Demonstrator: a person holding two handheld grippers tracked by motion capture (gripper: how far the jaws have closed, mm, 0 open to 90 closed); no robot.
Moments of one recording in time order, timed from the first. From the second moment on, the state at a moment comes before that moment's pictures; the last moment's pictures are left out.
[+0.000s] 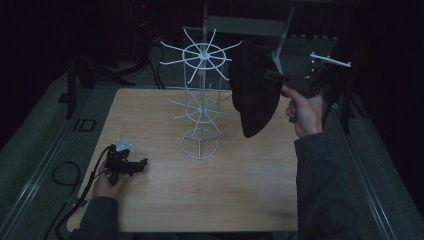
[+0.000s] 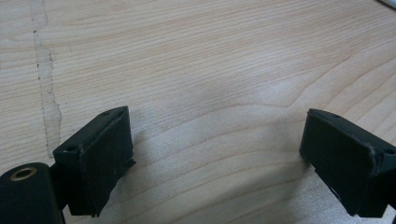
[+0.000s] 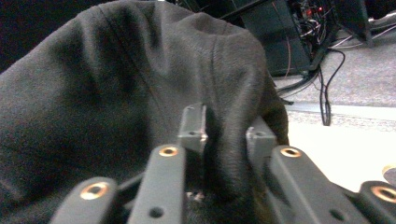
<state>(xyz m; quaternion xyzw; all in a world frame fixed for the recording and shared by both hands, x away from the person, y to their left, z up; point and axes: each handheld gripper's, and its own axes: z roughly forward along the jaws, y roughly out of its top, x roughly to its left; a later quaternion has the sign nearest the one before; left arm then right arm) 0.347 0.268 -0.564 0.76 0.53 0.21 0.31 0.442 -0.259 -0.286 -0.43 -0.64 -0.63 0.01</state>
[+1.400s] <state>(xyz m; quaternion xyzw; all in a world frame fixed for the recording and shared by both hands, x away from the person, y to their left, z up) 0.347 0.268 -0.564 0.76 0.53 0.21 0.31 0.428 -0.308 -0.296 -0.45 -0.62 -0.65 -0.03</state>
